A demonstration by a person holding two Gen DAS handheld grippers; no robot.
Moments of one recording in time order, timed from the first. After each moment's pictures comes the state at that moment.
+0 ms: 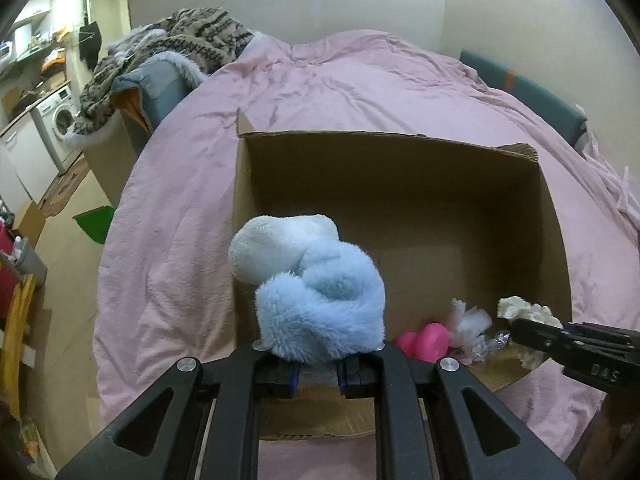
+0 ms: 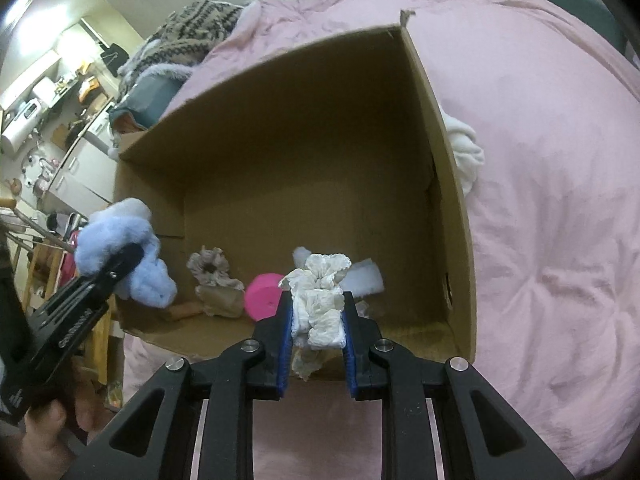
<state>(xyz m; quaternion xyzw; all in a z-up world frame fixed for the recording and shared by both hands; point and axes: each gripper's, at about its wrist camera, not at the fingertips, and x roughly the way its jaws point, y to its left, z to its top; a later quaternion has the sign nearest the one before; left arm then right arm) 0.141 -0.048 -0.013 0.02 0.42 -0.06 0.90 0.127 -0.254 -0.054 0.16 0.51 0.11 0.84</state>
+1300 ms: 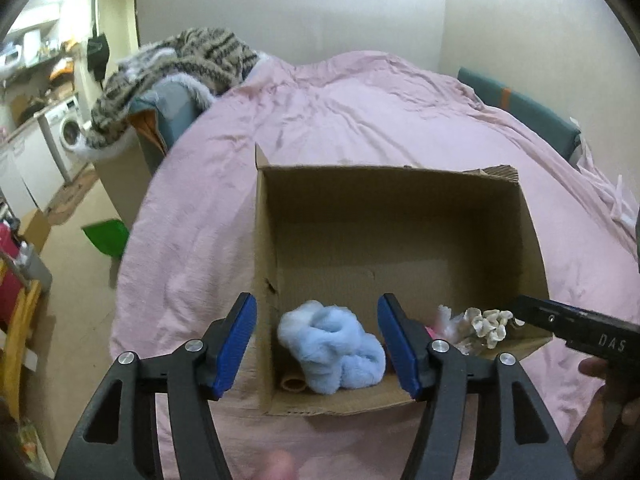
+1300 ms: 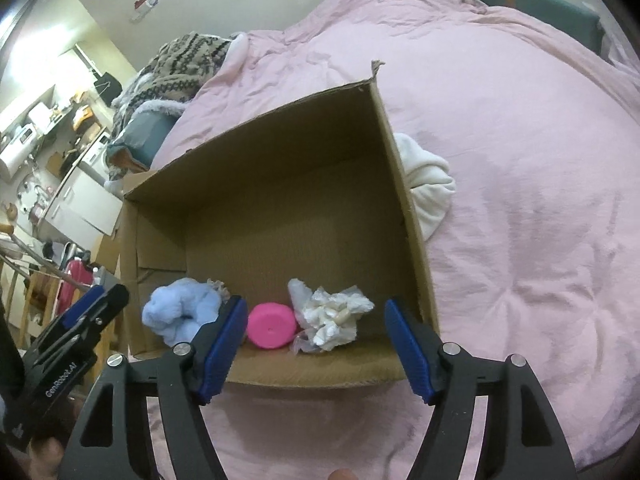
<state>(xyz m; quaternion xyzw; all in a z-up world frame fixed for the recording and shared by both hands) 0.113 -0.039 0.021 0.02 0.39 -0.05 0.92 0.115 -0.269 -0.027 0.18 0.47 0.07 0.86</state>
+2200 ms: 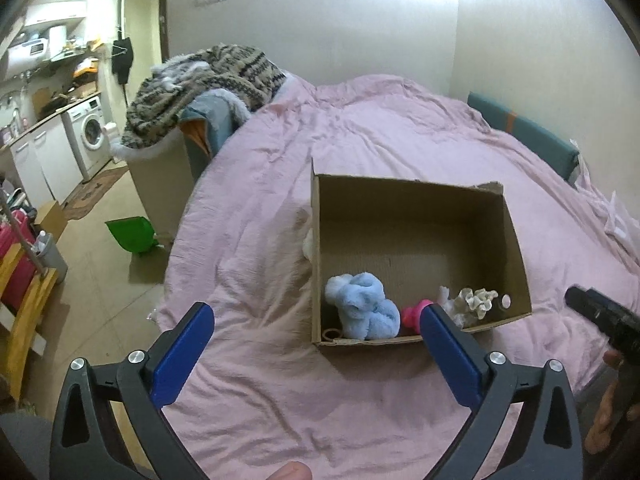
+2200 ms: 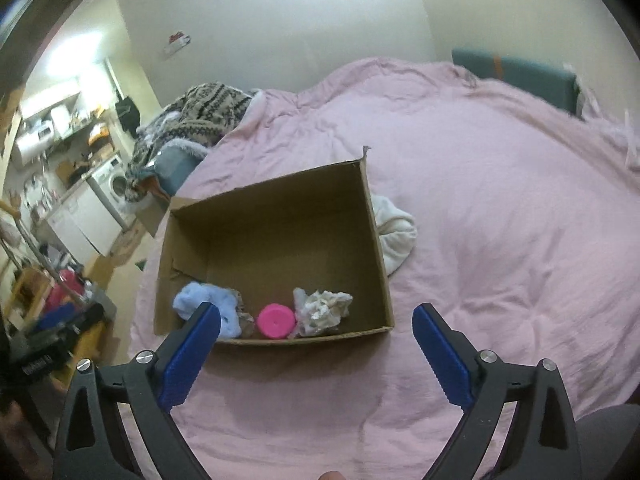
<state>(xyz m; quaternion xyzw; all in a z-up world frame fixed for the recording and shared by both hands) 0.027 0.002 0.060 -0.01 0.35 -0.02 0.93 0.023 -0.271 0.023 0.12 0.35 0.05 0.93</state>
